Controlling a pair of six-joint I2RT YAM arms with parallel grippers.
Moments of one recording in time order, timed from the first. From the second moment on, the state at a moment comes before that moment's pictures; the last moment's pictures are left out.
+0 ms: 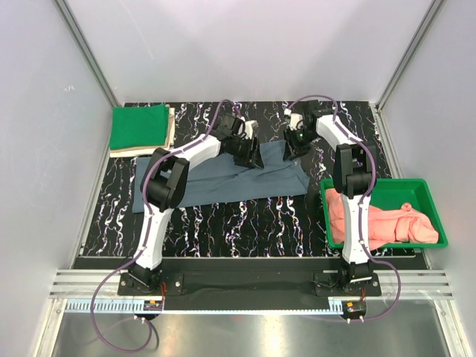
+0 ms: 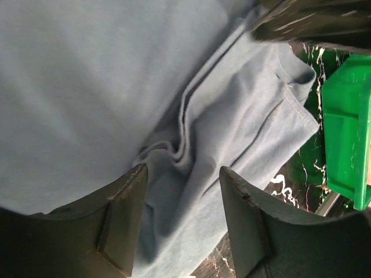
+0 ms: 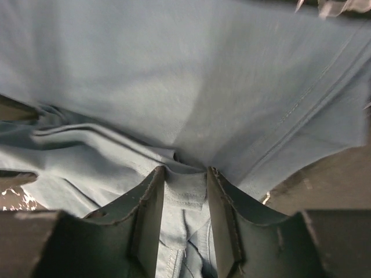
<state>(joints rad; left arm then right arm) -0.49 2.26 1.75 -0.41 0.56 -0.36 0.16 2.36 2.00 -0.88 -0.46 -0.15</state>
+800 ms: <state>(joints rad) -0.60 2.14 1.61 -0.39 0.36 -0.35 0.17 2.14 1.64 -0.58 -0.44 -0.07</state>
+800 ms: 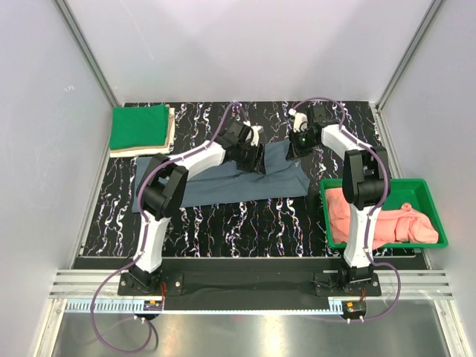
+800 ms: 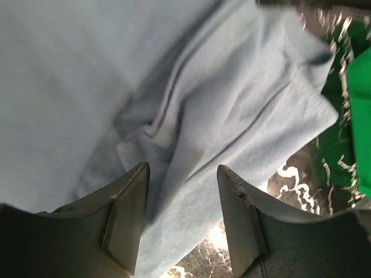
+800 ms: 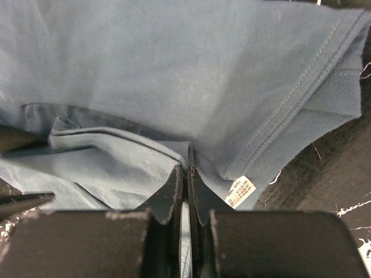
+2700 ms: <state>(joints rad) -0.58 2.15 1.60 -0.40 0.41 -0.29 0.18 2.00 1.38 -0.46 -0.43 -0.15</state>
